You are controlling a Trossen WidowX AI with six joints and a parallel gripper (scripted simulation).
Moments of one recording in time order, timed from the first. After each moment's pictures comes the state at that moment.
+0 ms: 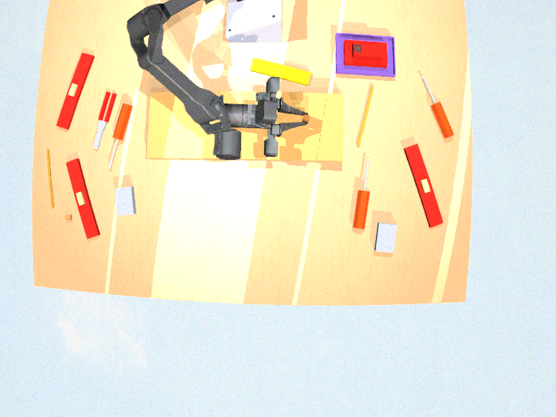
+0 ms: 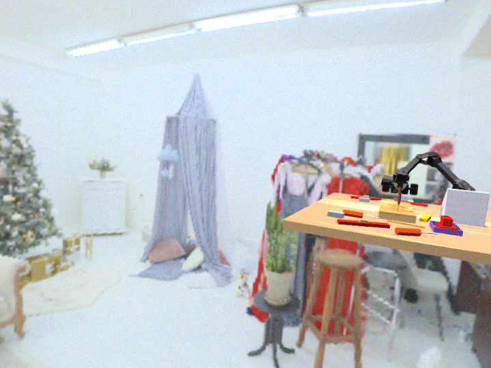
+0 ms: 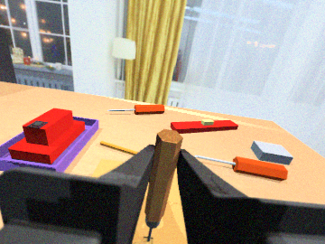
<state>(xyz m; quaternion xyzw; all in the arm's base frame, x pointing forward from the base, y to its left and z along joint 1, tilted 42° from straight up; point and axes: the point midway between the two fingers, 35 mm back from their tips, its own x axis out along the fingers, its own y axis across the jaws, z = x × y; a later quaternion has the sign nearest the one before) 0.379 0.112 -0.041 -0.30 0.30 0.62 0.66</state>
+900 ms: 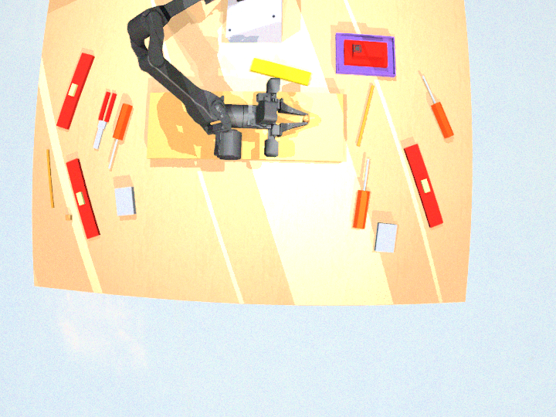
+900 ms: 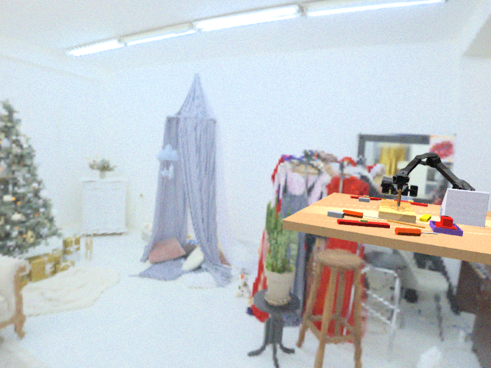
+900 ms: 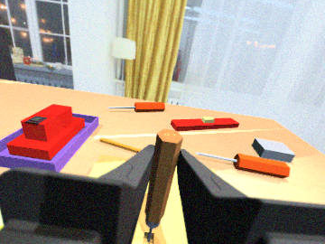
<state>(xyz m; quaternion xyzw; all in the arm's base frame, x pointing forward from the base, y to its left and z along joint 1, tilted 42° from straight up) 0.378 0.107 -0.048 -0.30 0.30 0.62 0.66</state>
